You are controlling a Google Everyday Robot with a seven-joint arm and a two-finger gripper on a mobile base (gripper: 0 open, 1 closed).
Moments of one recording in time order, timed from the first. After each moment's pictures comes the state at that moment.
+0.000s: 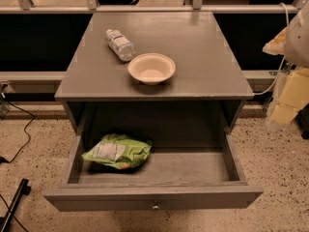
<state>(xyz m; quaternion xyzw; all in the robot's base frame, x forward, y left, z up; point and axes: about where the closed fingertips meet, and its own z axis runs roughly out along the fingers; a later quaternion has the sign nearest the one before) 0.438 -0.216 0.977 -0.60 0.78 -0.04 0.16</state>
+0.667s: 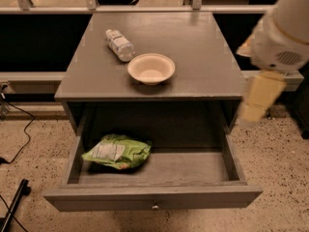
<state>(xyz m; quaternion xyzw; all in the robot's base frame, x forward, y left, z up) 0.461 -0.177 0.957 -0.63 0.76 -0.04 0.15</state>
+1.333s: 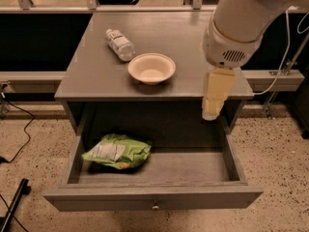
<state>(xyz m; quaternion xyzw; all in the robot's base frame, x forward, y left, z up) 0.497 -0.116 0.943 -0.67 0.72 -0.07 0.15</state>
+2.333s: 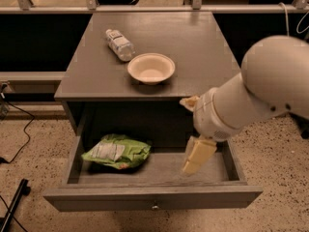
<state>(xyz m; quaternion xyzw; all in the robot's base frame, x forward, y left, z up) 0.440 -0.070 0.831 -0.67 0.69 0.07 0.26</state>
